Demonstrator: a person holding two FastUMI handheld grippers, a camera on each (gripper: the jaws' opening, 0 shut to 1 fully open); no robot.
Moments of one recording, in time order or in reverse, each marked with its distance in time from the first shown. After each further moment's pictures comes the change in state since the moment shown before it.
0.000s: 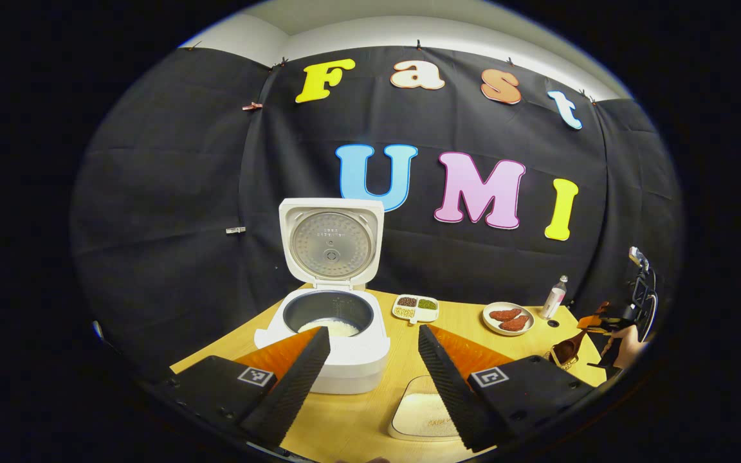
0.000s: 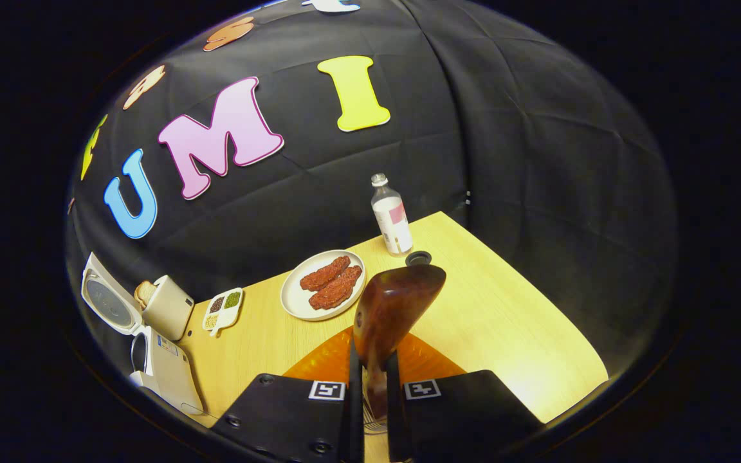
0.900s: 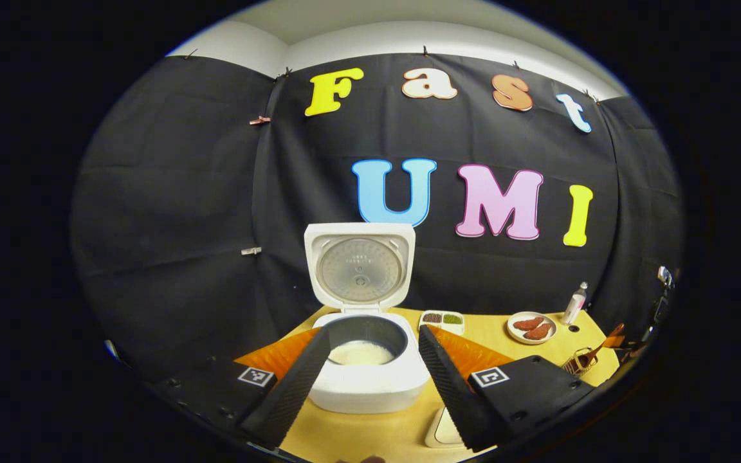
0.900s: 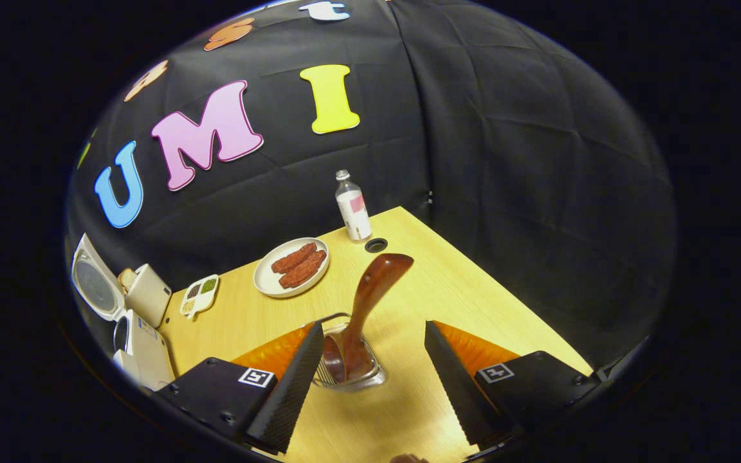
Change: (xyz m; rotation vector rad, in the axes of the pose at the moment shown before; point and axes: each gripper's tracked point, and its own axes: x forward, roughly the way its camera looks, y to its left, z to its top) left arm 0.035 0.060 0.072 0.017 -0.071 0.011; right arm -0.087 -0.050 -0.028 -0.055 -0.037 -0.135
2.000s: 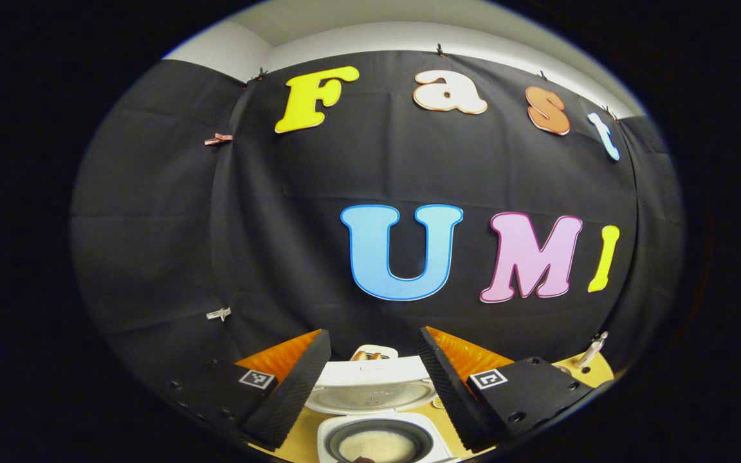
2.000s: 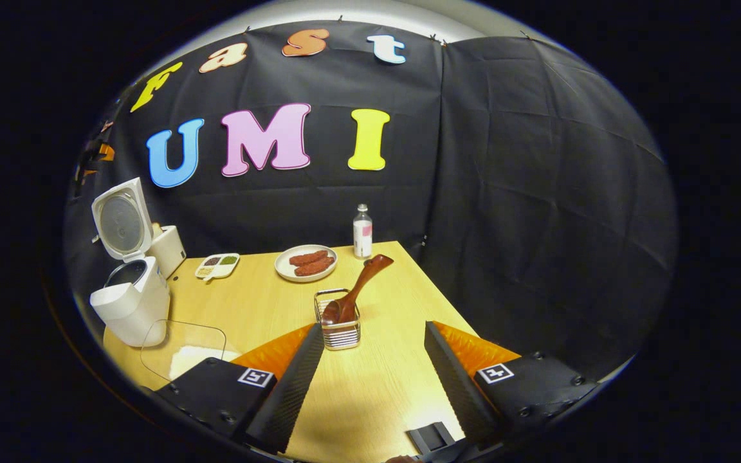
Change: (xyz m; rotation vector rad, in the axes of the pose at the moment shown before) left arm 0.239 0.049 0.169 0.071 -0.051 -0.059; right arm -0.162 0.005 0.001 -0.238 -0.188 0.010
